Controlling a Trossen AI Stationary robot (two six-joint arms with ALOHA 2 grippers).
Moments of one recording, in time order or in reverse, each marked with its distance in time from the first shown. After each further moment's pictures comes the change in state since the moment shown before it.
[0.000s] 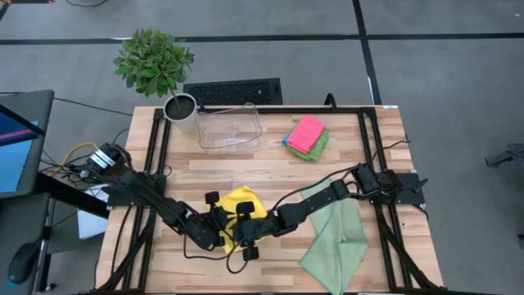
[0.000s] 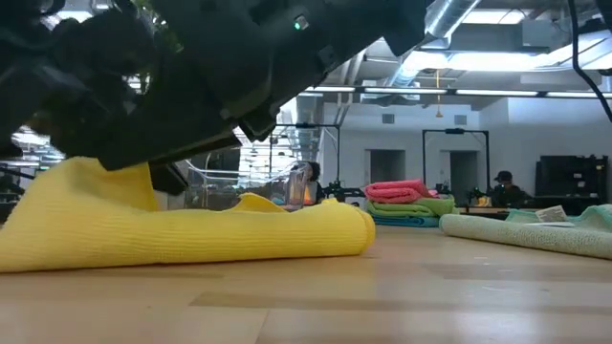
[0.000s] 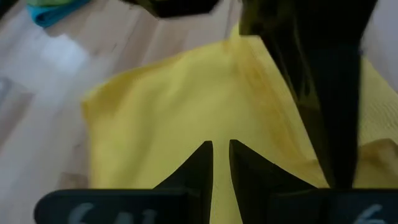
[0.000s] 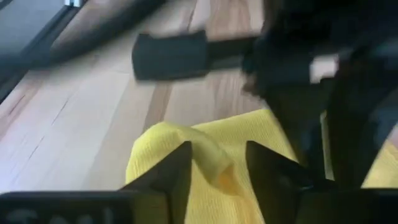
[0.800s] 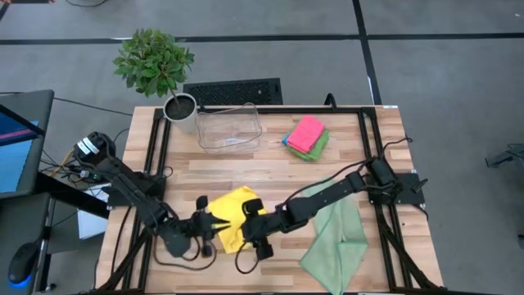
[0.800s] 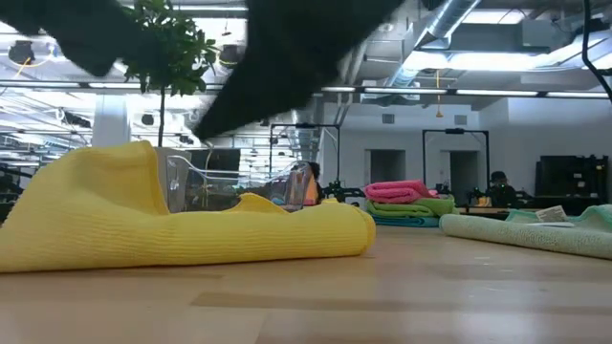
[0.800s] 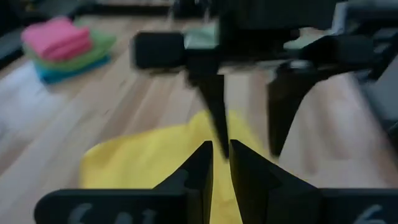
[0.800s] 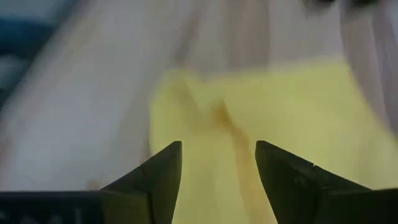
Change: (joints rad) left arm -0.158 -0.230 0.024 0.009 -0.131 -0.064; right arm 0.014 -0.158 -0.066 -0.220 -0.083 -0.041
